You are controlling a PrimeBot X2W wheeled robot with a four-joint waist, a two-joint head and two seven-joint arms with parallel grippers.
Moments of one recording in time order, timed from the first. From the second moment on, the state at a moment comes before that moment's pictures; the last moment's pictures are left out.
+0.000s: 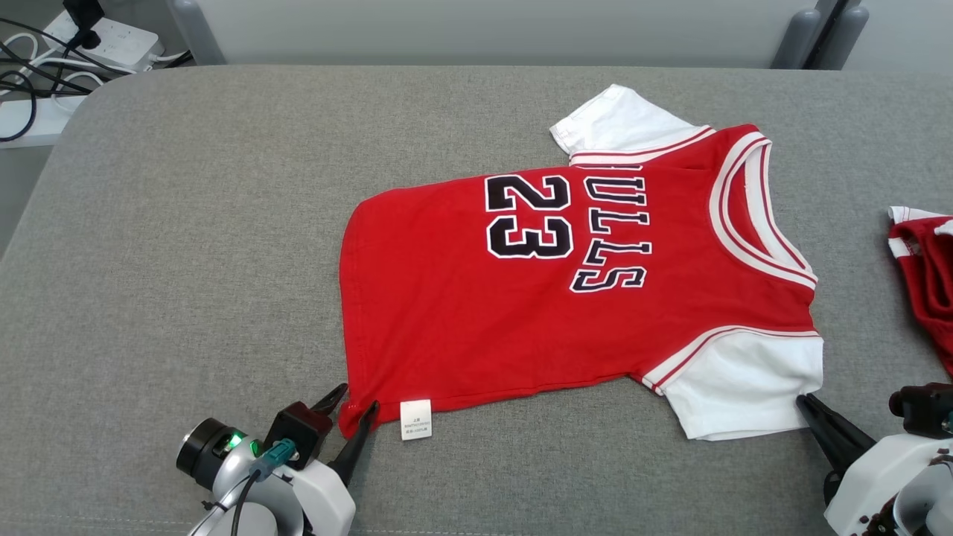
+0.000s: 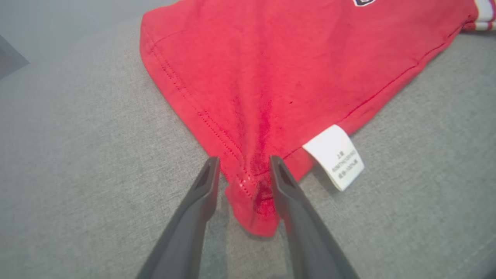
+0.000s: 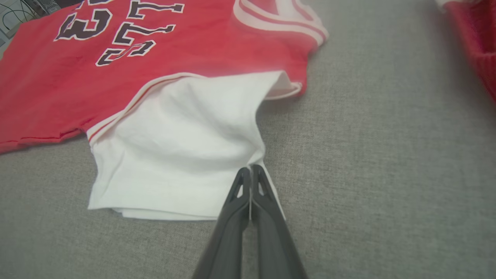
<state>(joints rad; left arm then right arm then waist) -0.32 0.18 -0.45 0.70 -0.13 -0.12 -0.26 -0.36 -0.60 0.83 0.59 1.03 0.13 -0.25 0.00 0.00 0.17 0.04</state>
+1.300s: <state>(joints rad) -0.36 0.27 -0.50 0.58 -0.26 -0.13 -0.26 -0.40 -0.60 0.71 0.52 1.03 0.13 -0.25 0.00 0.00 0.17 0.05</state>
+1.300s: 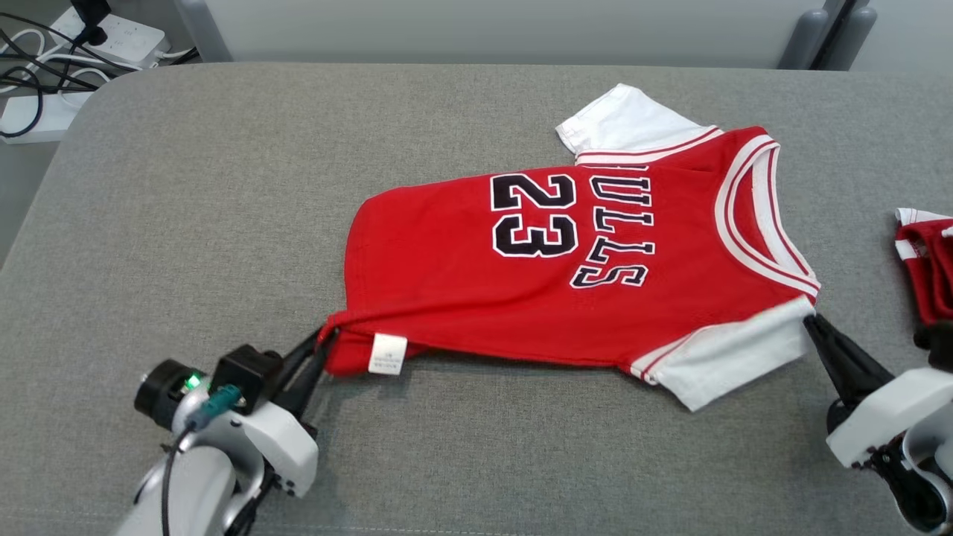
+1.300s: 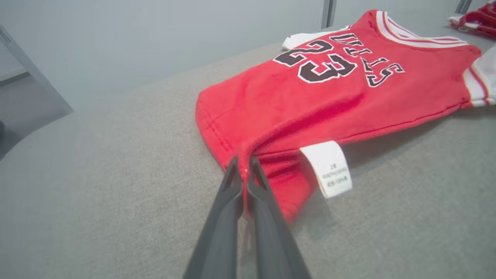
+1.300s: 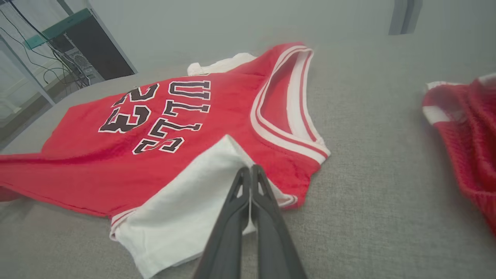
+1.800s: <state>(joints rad) -0.73 0.40 -0.54 0.52 -0.60 -0.13 -0.10 -0.76 -0.53 0.73 0.44 1.09 0.13 -0.25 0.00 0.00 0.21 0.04</state>
